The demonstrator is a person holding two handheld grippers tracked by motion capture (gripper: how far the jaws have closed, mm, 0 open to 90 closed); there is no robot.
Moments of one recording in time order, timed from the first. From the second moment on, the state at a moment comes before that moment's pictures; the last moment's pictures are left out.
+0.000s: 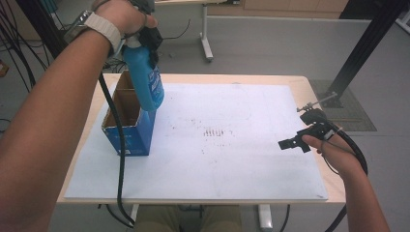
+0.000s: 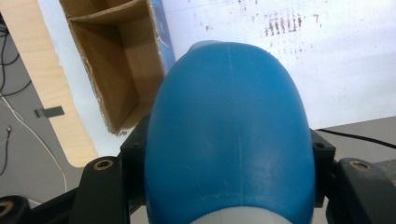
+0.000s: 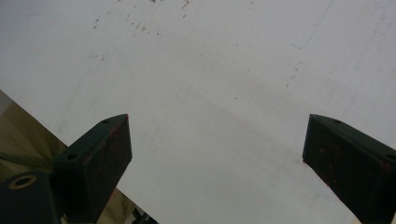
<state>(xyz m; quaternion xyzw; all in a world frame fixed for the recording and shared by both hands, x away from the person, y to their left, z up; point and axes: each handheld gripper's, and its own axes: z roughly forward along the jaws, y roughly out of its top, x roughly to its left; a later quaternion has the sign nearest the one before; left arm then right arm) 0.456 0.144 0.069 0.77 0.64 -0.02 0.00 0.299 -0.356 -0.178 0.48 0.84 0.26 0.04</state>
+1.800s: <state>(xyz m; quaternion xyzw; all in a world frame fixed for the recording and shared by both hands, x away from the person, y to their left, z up) 0.445 0.232 0.103 0.72 0.70 0.00 0.01 0.310 -0.348 -0.180 0.47 0.84 0.27 0.04</state>
